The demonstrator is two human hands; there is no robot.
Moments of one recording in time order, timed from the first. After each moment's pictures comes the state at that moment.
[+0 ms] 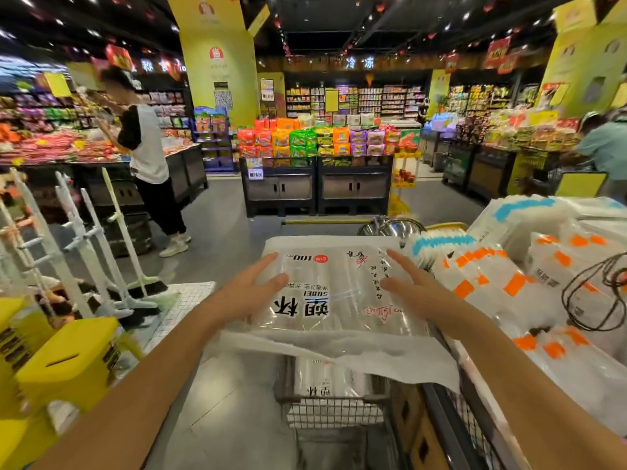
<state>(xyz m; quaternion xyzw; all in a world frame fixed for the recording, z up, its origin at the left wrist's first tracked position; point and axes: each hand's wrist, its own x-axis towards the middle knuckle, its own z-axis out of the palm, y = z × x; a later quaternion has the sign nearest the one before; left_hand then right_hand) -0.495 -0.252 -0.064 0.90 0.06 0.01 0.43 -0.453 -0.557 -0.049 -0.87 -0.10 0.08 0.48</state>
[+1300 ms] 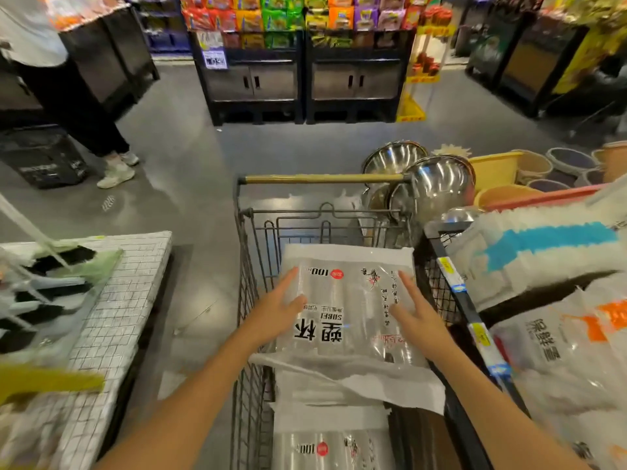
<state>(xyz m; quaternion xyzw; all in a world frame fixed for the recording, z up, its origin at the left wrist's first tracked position) 0.015 -0.206 -0.300 0.86 0.08 -0.14 0.48 0.039 -0.483 -0.303 -0.88 0.03 0.12 0.45</state>
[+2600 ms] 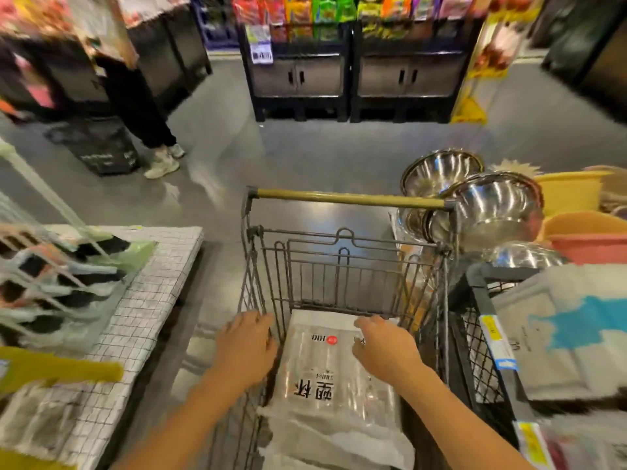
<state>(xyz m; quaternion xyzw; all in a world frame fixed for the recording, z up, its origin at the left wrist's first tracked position) 0.068 -0.183 -0.351 0.98 0.14 -0.12 0.10 0.158 -0.422 -0.356 -0.95 -0.22 0.20 0.07</state>
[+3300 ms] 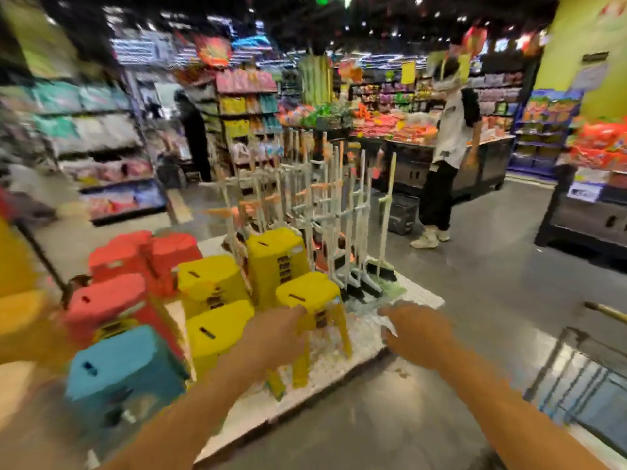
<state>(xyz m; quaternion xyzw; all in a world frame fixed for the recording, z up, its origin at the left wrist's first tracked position) -0.469 -0.054 -0.114 0.88 0.47 0.01 0.06 -0.229 -0.146 -0.111 -0.75 -0.66 0.00 0.03</state>
